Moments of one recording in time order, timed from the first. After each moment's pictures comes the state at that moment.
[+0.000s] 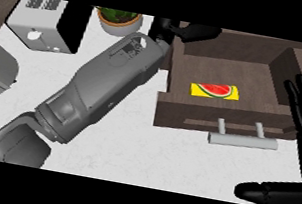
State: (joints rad) left arm -1.29 0.00 -0.35 -0.48 0.52 0.40 -0.35; right arm -0.10 -0.09 -0.08 -2.05 -0.17 0.17 0.15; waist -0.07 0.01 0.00
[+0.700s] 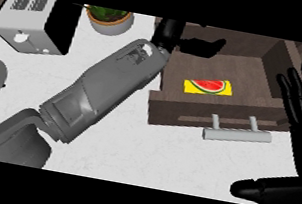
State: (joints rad) left arm -1.32 0.00 -0.57 -0.37 0.58 0.47 -0.34; right arm -0.14 -0.09 -0.07 -2.02 -0.20 0.19 0.13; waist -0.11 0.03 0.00
